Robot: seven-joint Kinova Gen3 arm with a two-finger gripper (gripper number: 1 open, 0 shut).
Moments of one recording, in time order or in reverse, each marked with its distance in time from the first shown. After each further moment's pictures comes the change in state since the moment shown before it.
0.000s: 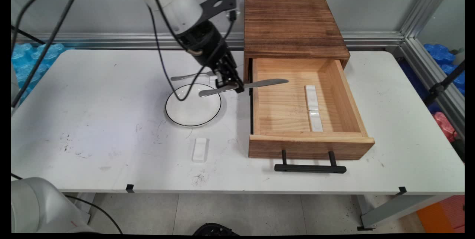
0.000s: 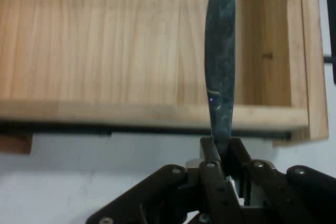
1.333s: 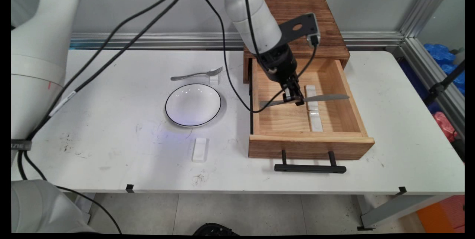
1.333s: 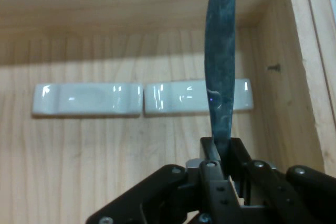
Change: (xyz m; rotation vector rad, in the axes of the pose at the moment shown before) arm 0.106 -0.011 0.119 -0.050 0.042 0.093
